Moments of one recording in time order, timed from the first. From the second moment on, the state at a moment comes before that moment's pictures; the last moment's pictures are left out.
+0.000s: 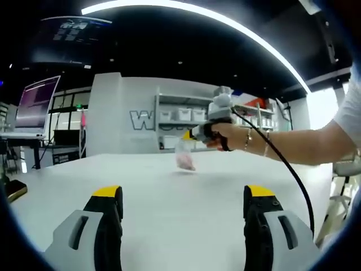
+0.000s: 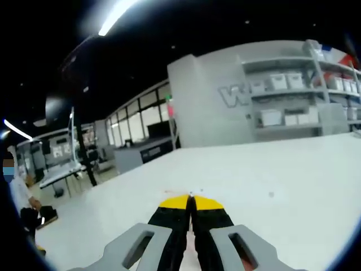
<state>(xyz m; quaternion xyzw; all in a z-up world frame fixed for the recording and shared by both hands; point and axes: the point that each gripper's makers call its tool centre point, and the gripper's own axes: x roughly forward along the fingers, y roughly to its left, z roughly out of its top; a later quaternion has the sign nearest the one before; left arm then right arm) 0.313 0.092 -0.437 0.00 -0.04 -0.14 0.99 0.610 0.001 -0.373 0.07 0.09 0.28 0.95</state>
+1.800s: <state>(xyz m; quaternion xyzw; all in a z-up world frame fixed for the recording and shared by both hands) 0.312 0.090 -0.433 -0.01 -0.04 -0.14 0.99 0.636 0.033 -0.405 0.04 0.10 0.29 0.95</state>
